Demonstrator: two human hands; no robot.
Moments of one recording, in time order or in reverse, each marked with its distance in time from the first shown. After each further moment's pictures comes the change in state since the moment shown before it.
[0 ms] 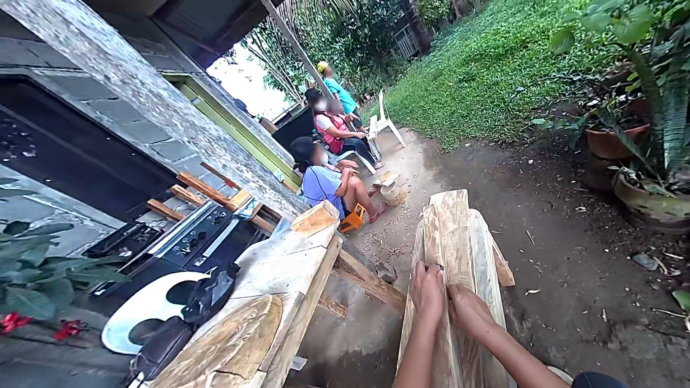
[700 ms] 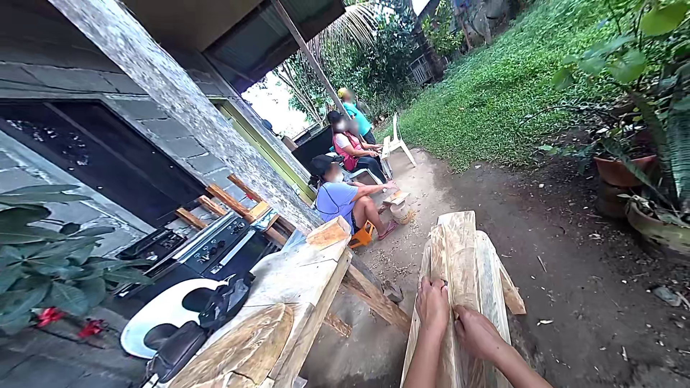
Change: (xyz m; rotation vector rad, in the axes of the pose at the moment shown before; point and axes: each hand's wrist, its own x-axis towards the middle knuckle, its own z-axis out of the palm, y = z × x) left_hand 0.013 0.007 -0.001 -0.022 -0.042 -0.093; right_hand 0.003 0.010 -0.011 0.036 -0.065 -0.059
